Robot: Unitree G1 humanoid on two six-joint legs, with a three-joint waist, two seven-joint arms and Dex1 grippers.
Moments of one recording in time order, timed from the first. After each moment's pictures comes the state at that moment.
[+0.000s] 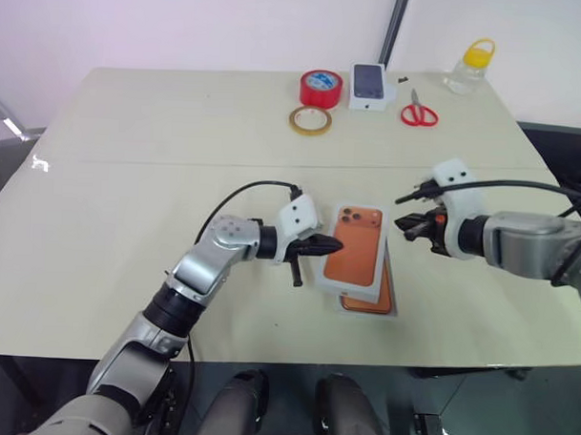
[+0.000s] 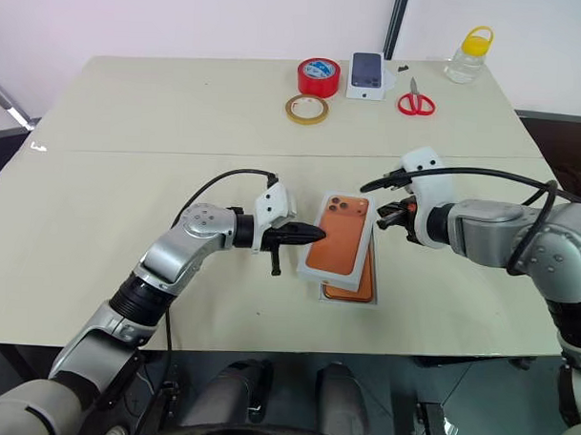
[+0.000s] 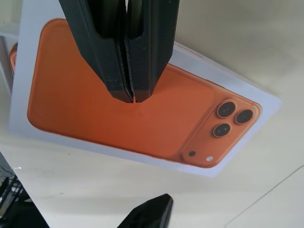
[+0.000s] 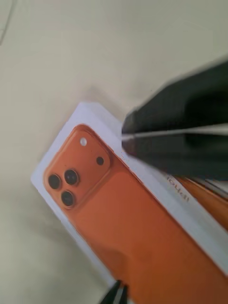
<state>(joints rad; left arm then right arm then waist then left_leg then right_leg) -0.60 0.30 -0.36 0.04 -0.20 0.39 -0.92 -0.56 -1.10 0.13 -0.37 1.13 1.15 0.03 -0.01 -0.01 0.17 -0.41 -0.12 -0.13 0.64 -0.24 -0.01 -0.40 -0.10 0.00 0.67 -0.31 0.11</state>
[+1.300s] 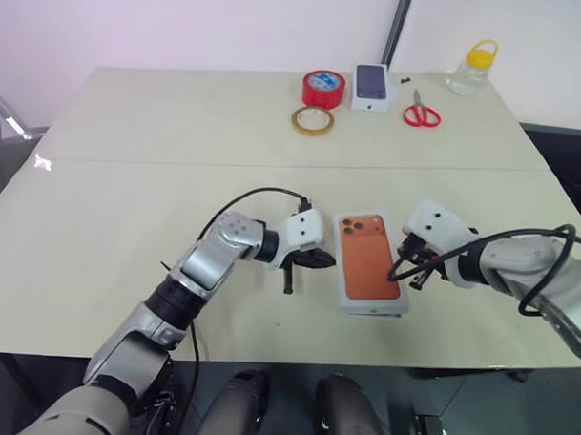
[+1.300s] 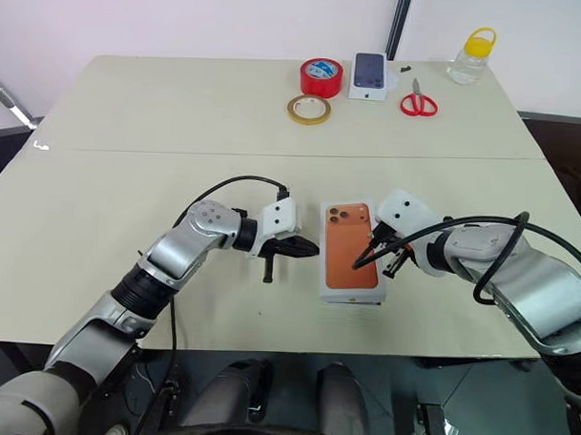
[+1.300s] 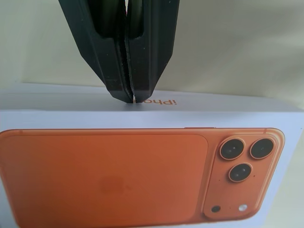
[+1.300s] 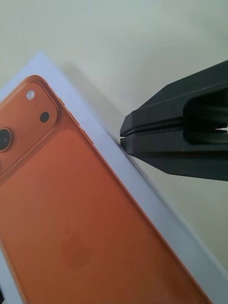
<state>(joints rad) -0.65 0.30 -0.45 0.09 -0.09 0.41 -1.07 -0.37 -1.09 0.14 -0.60 0.51 1.15 0.54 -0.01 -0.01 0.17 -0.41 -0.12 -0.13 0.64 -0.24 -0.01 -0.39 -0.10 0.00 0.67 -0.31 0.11</state>
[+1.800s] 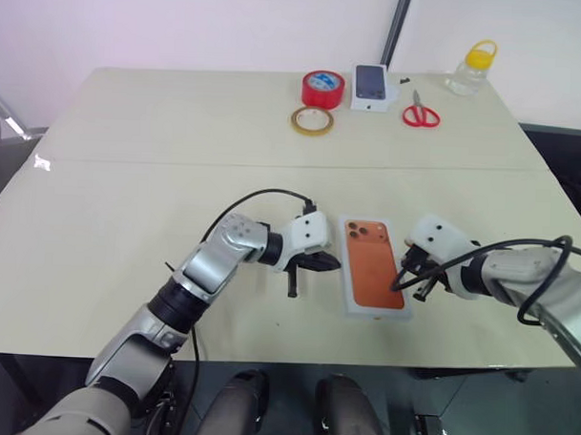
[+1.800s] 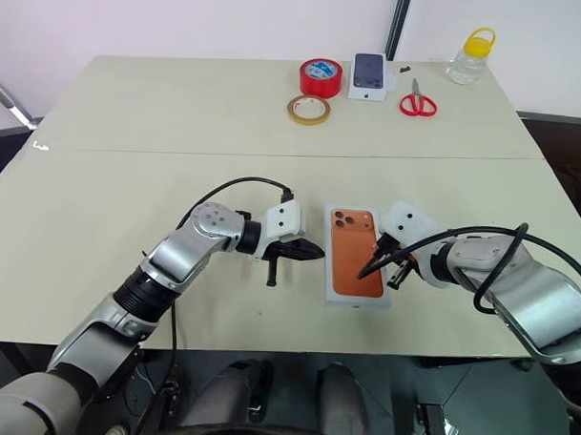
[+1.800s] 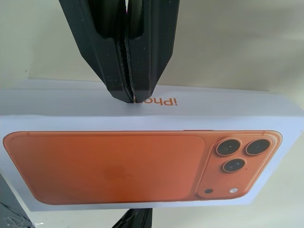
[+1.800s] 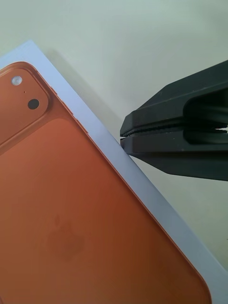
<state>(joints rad) -0.65 0.30 -0.45 0.07 -0.09 0.43 -1.07 -0.31 -1.08 0.13 -0.60 0.47 1.15 0.57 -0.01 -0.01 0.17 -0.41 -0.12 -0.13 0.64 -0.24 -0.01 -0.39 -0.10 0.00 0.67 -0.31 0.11</state>
